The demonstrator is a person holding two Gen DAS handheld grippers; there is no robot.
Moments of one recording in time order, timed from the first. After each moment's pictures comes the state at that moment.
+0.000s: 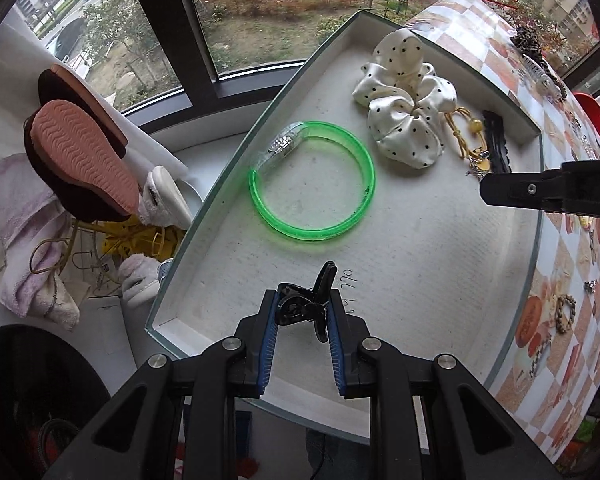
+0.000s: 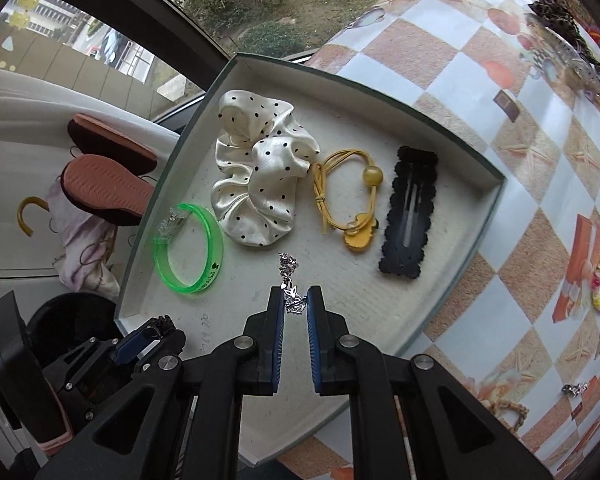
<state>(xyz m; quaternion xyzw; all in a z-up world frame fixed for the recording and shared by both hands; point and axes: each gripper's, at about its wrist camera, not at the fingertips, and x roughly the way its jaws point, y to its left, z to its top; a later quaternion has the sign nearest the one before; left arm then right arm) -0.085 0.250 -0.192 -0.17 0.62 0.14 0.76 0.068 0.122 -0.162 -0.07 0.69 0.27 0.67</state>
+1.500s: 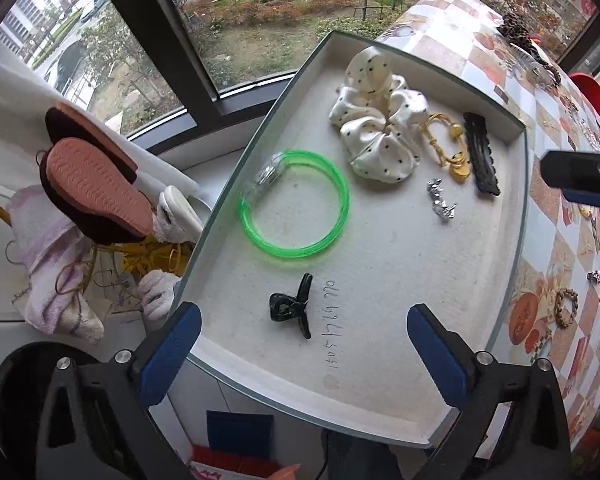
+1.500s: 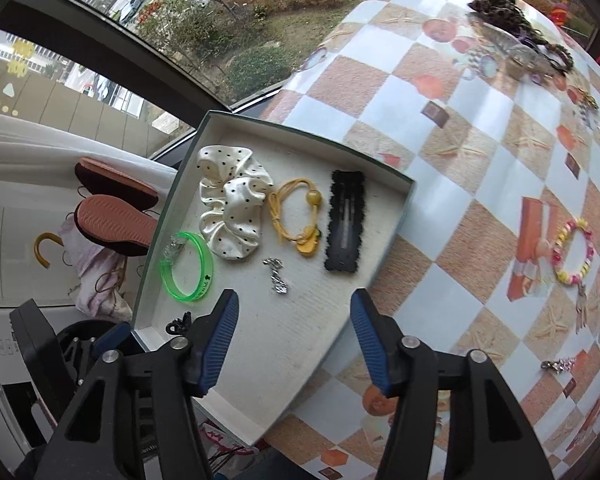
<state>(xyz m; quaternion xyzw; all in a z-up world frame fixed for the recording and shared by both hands) -0.074 0.233 -0.155 -0.11 0.62 0.15 0.76 0.076 0.056 -0.111 -0.01 0.66 0.24 0.71</state>
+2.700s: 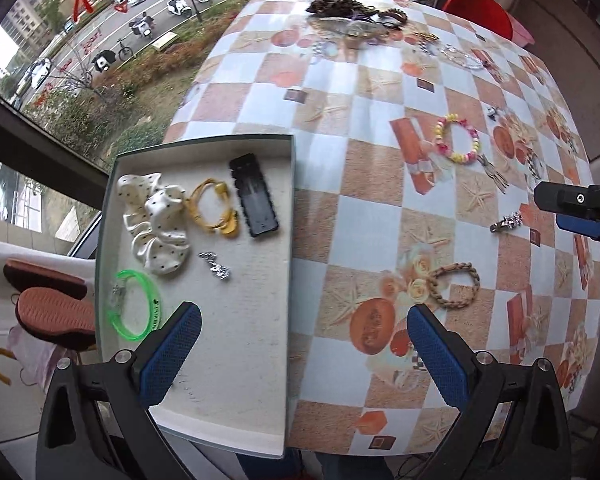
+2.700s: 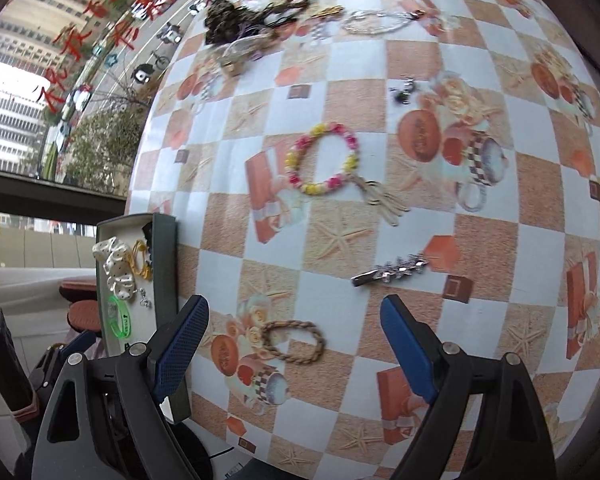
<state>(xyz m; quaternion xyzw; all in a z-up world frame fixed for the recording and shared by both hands) -0.005 0.069 -0.109 0.03 0.62 0.00 0.79 0.052 -0.189 -0.111 0.19 0.63 0.08 0.75</state>
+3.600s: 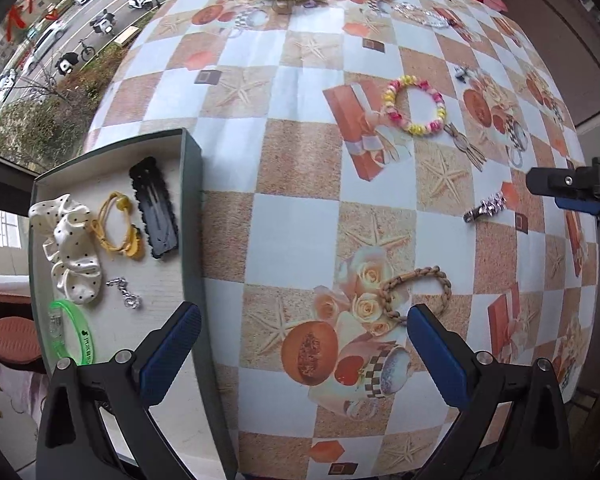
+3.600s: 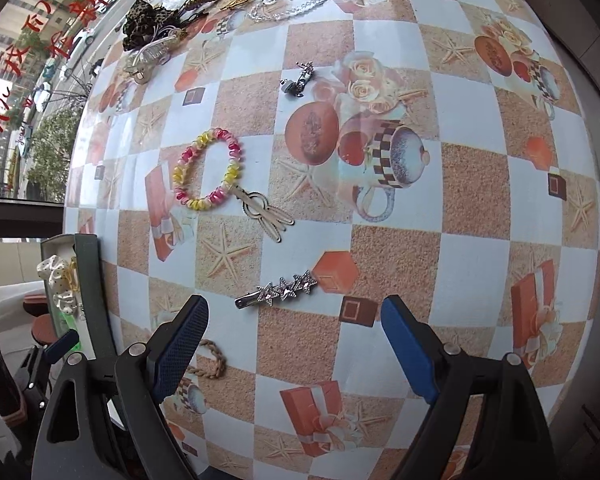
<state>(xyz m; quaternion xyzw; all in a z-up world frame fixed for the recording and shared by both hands) 0.023 0.016 -0.155 0.03 0.65 -0.07 0.76 0.074 -0.241 -0.145 0.14 0.67 0.02 0.73</state>
